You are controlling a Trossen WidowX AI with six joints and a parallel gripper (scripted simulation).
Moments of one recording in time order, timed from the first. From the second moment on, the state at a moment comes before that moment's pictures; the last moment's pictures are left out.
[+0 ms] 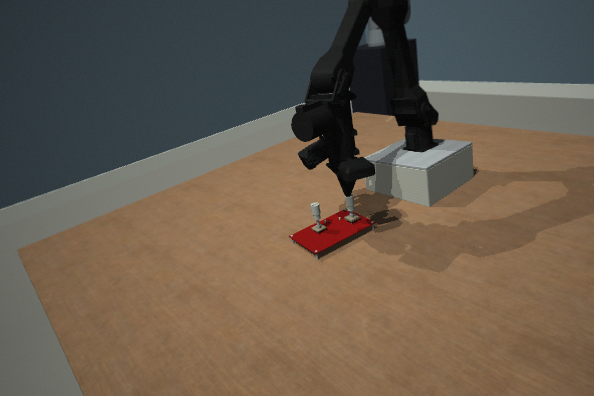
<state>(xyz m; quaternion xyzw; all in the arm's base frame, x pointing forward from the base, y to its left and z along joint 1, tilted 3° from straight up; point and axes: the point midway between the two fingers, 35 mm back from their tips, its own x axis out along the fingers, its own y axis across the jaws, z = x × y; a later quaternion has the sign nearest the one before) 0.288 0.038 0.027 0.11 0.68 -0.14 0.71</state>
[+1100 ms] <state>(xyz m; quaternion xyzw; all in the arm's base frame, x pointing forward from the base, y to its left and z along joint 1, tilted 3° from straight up) 0.287 0.038 0.024 0.11 0.68 -0.14 0.71</state>
